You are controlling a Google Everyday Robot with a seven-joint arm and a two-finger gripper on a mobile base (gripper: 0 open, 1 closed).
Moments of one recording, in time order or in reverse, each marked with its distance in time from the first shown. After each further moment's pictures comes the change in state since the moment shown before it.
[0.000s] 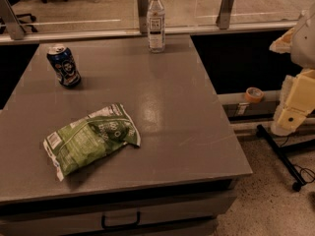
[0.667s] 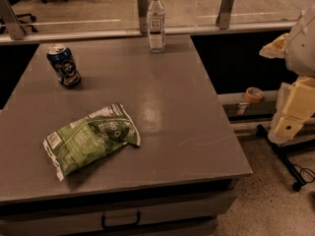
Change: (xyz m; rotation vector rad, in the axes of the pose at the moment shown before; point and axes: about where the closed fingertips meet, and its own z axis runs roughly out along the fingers) arm -0.011 0.013 0.004 -0.024 -0.048 -0.070
